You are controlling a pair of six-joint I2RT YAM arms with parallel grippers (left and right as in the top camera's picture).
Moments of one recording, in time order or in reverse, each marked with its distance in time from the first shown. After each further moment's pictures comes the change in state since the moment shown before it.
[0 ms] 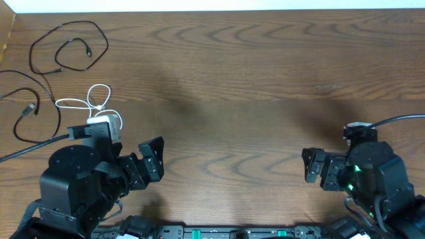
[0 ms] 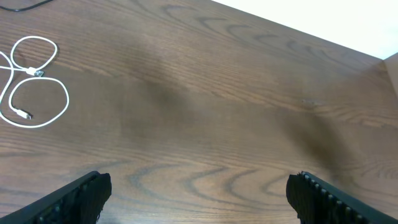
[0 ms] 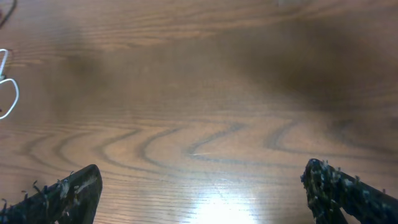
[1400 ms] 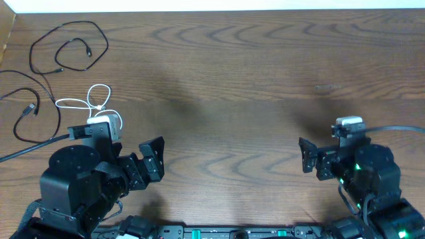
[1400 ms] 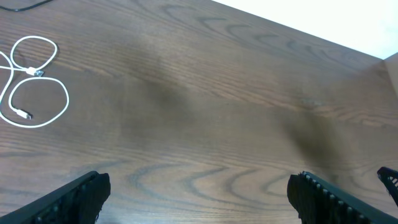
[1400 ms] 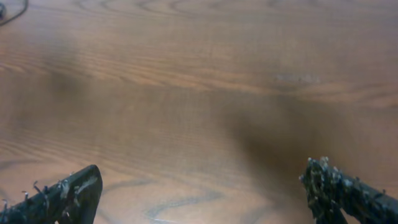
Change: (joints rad) left arm -0.001 0.000 0.000 0.000 0.000 0.000; right arm -0.175 -0.155 -0.338 0.445 -0.091 -0.400
